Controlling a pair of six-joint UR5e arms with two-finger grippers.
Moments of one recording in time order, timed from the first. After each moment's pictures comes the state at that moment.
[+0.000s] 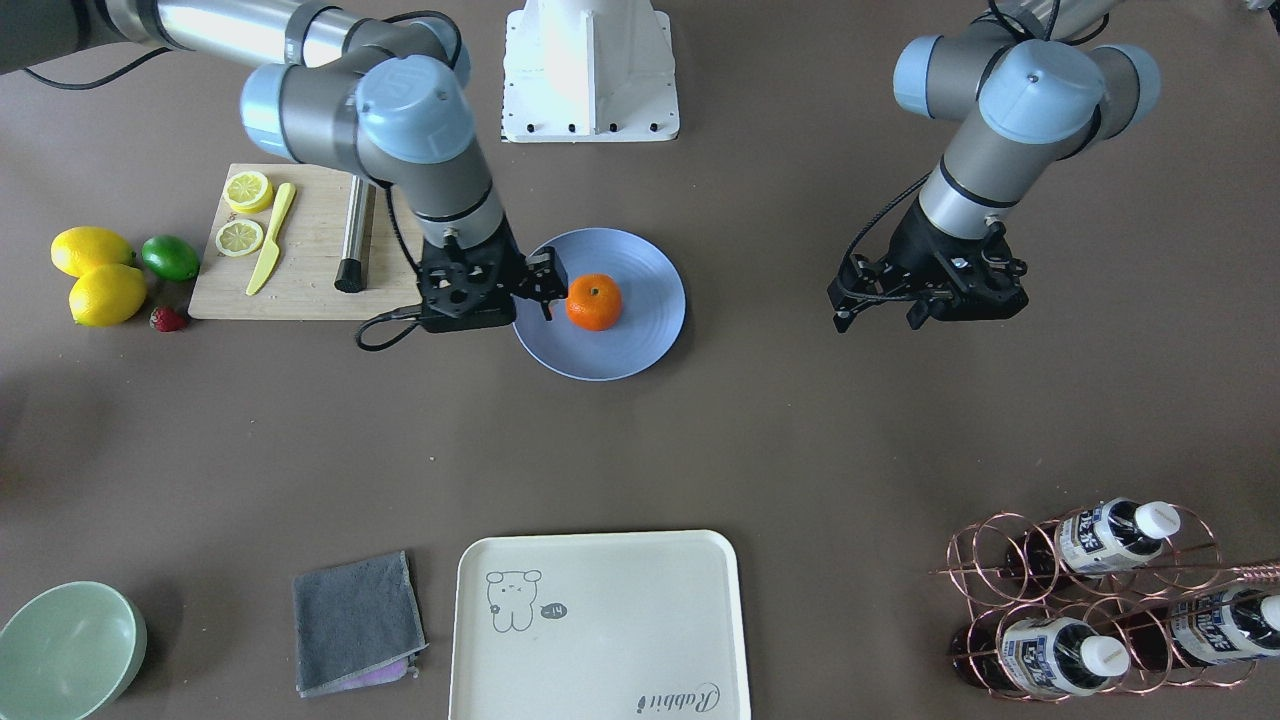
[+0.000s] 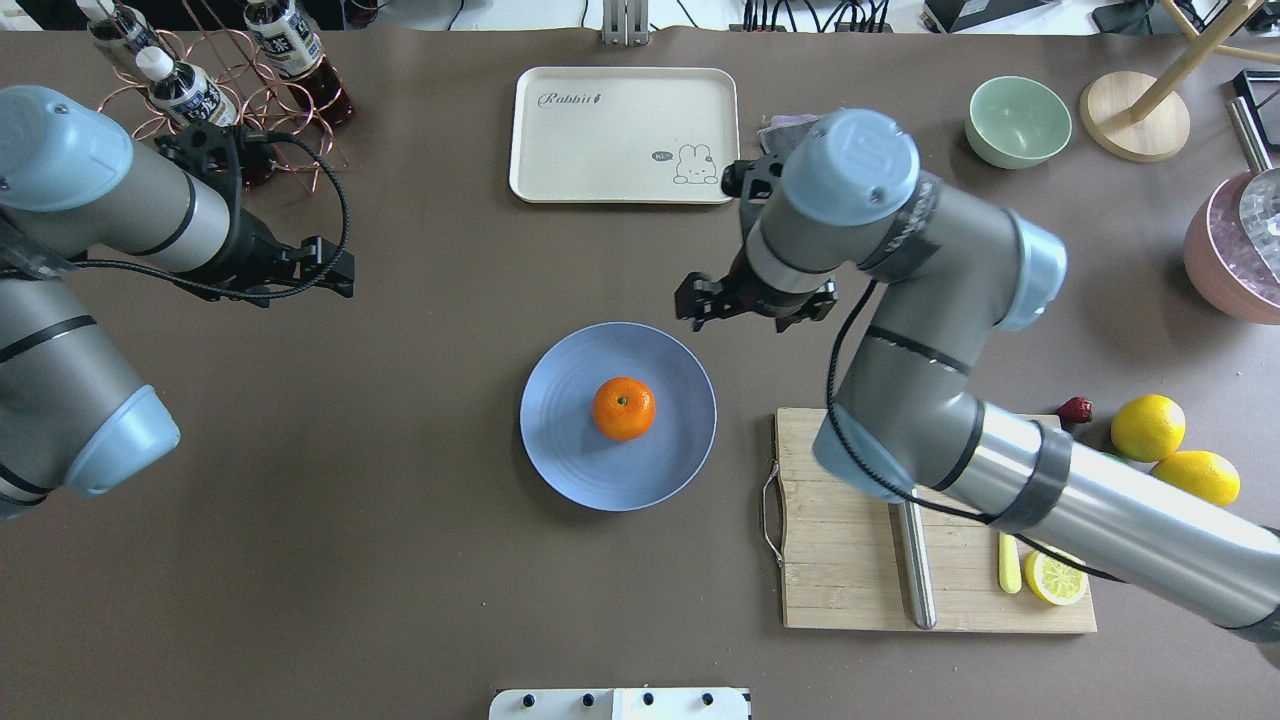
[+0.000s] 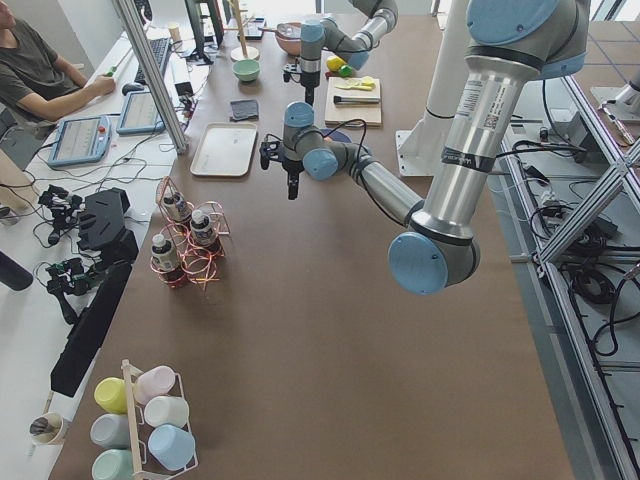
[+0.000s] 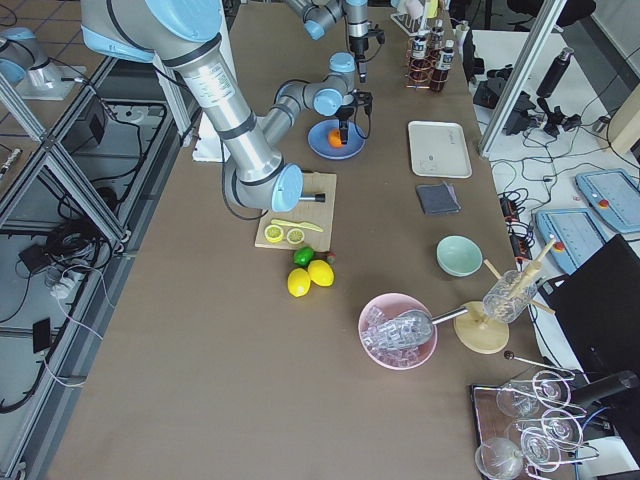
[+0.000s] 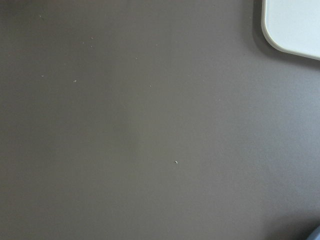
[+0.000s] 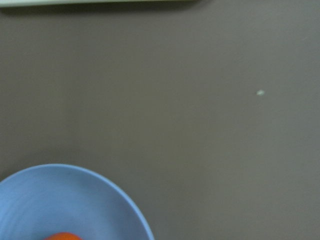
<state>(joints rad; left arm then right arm) -0.84 -1.85 -1.86 -1.79 -2.05 -1.06 0.69 -1.00 1.71 -1.48 2.04 1.06</state>
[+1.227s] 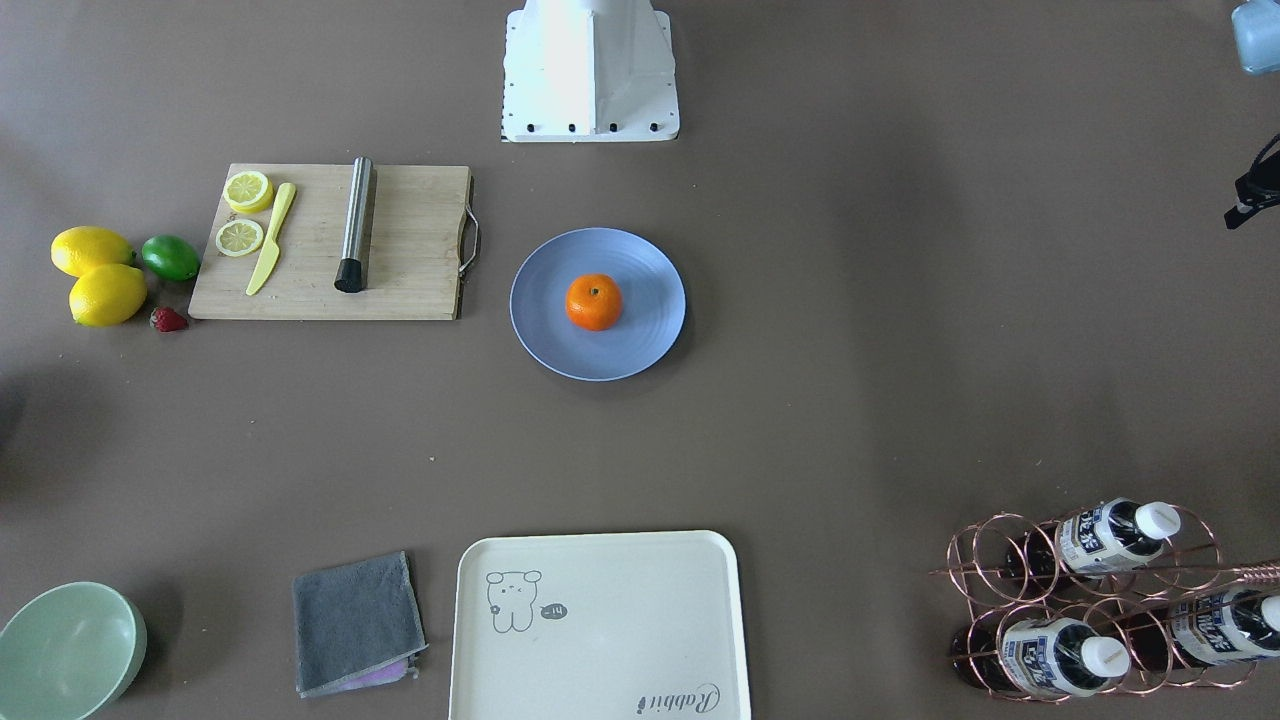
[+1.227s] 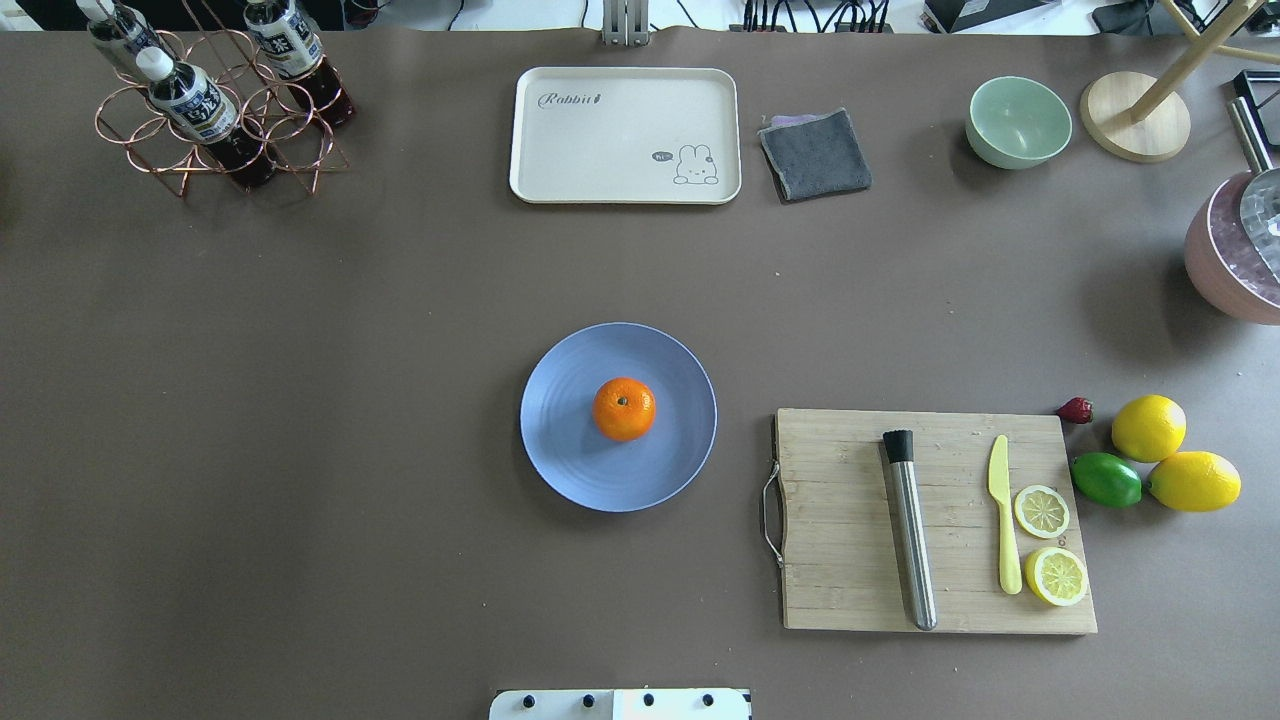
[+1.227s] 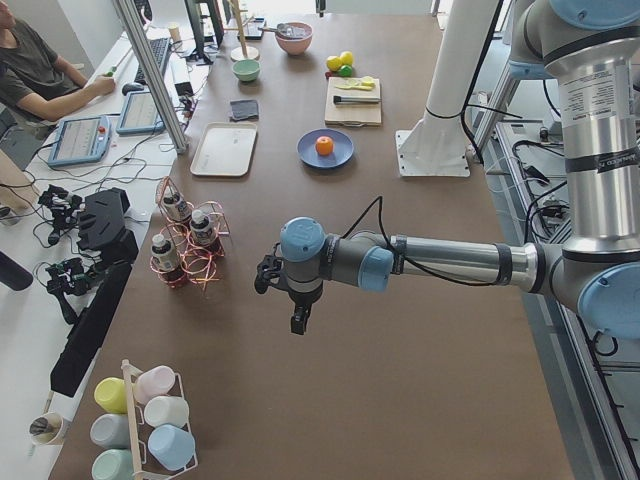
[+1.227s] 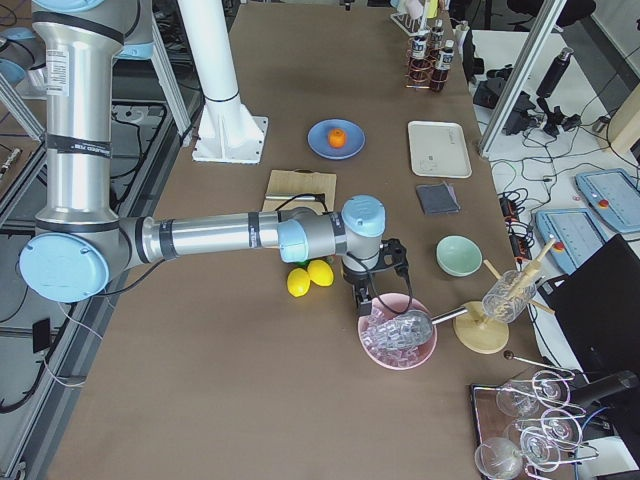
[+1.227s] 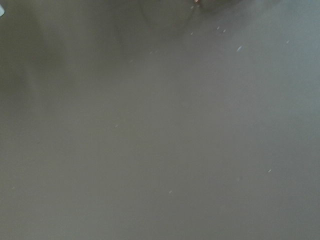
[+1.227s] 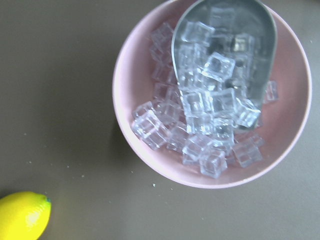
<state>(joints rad) -1.43 -1.38 -1.79 -1.72 -2.36 -0.04 1.50 -1.69 1.70 -1.48 2.29 -0.11</state>
